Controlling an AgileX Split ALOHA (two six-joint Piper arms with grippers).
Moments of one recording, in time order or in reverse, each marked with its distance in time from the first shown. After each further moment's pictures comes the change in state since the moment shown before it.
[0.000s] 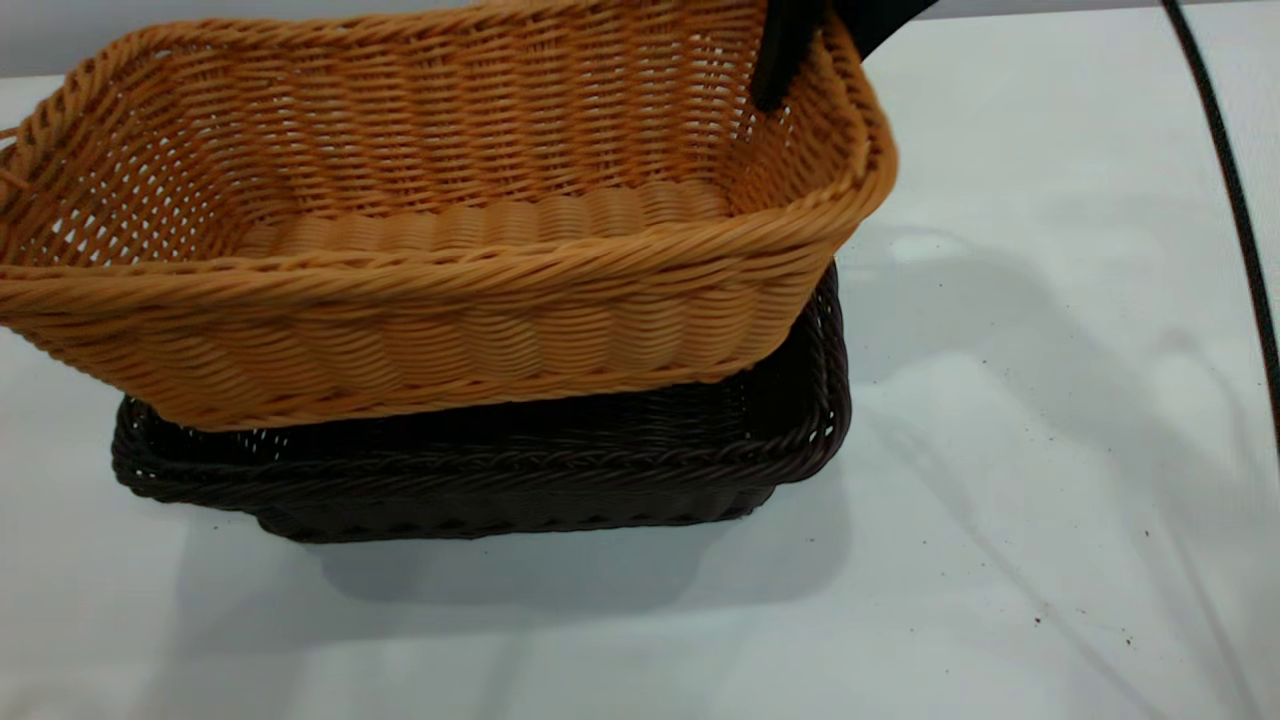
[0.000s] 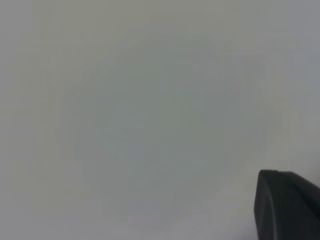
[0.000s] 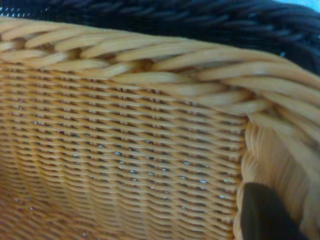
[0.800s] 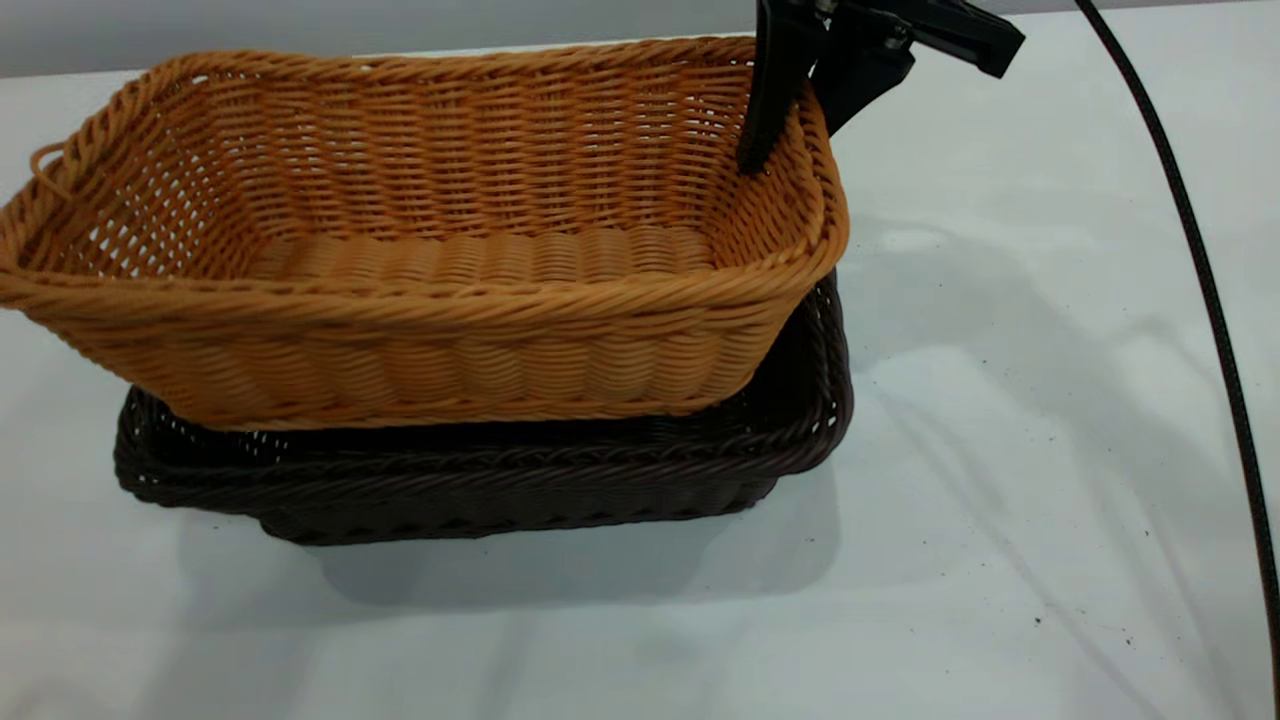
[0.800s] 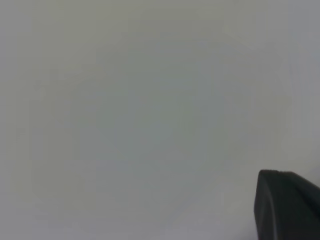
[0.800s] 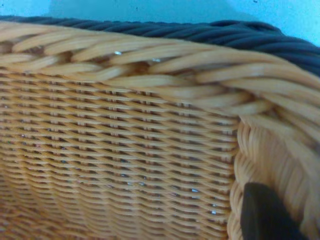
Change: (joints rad) left arm 0.000 0.000 0.000 0.000 -0.003 -0.001; right arm 0.000 0.076 -0.001 0.003 -0.072 0.017
